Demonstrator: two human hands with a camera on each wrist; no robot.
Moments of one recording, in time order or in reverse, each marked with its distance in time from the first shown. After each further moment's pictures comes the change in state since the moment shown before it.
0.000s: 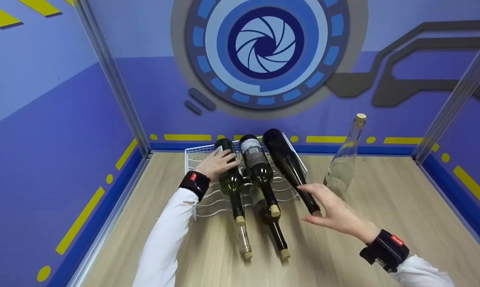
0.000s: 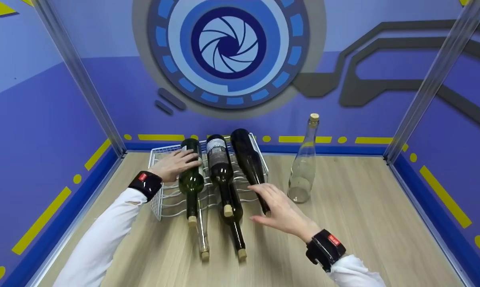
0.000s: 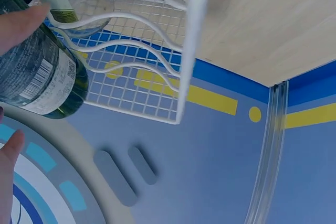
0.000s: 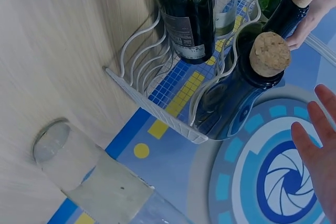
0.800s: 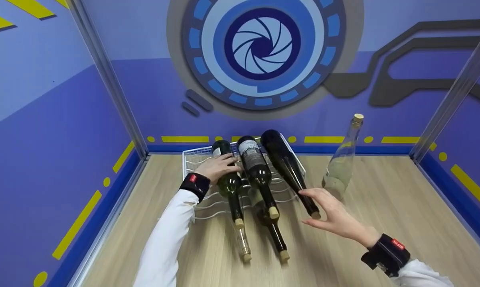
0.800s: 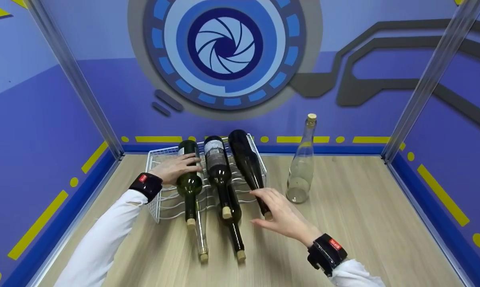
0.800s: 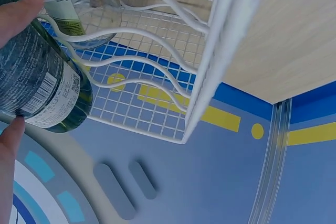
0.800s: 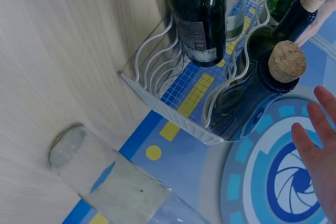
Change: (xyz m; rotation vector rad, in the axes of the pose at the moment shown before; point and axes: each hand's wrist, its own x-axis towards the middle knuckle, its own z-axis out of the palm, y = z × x) left_hand 0.005 0.001 0.006 -0.183 -0.039 0.035; right_hand -0.012 0.004 0.007 0.001 0.058 -0.032
